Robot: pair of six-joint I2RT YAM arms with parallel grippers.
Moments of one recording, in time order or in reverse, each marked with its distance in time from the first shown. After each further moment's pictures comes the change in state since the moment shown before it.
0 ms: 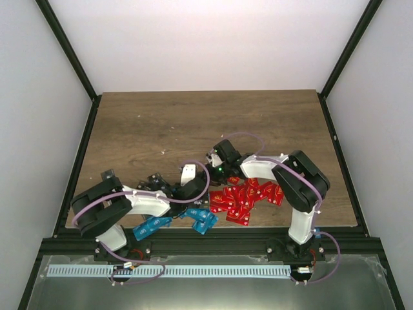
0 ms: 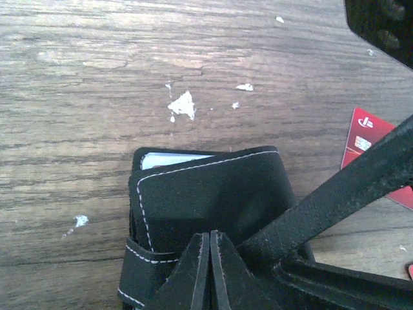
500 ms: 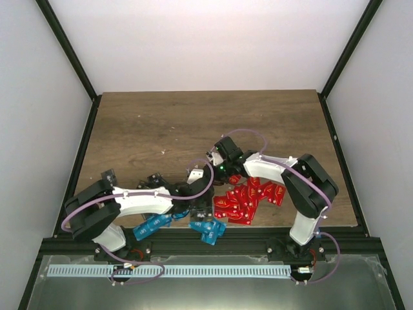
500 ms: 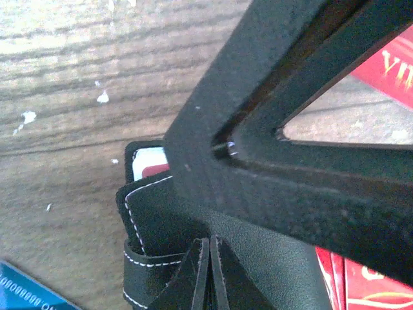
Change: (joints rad) left arm -0.051 -0.076 0.159 -0.407 0.171 -0.030; right arm 0.002 -0.092 0.026 -0.132 -0.014 -0.039
